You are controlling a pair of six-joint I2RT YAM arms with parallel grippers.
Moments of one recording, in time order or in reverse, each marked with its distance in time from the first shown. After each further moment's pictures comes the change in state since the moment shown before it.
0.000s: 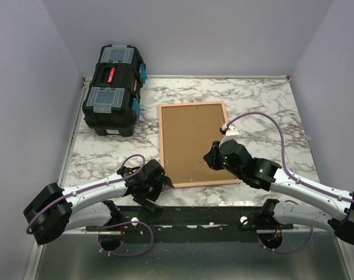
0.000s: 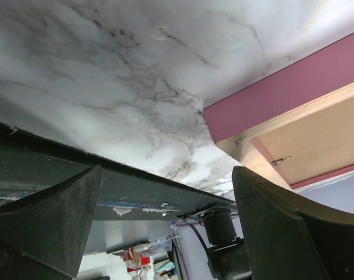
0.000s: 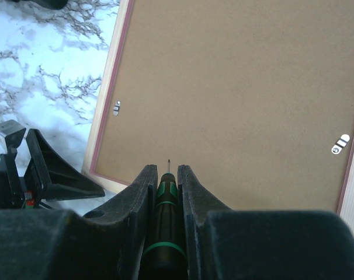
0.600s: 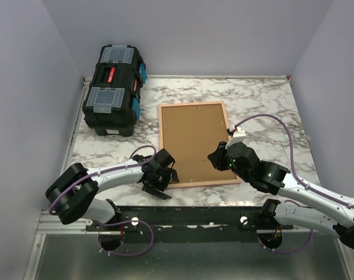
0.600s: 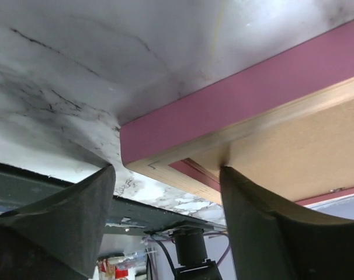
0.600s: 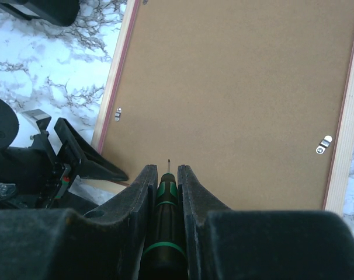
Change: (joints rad) left arm 0.047 0.276 0.172 0.046 -0.032 -0.015; right arm 0.000 -0.098 -0.033 -0.014 0.027 -0.013
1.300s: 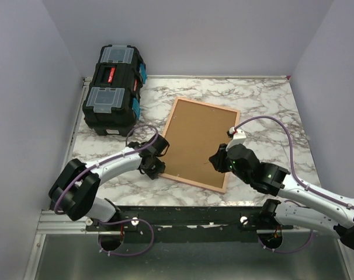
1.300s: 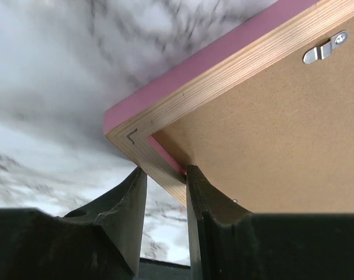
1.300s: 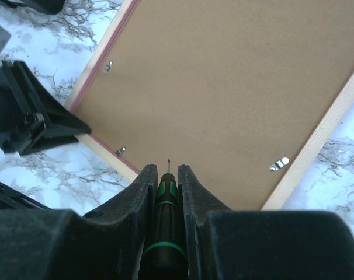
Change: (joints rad) left arm 0.139 0.047 0.124 -0.111 -0.235 0.489; right arm 0.000 -0.021 -0.028 -0.017 0.002 -0.002
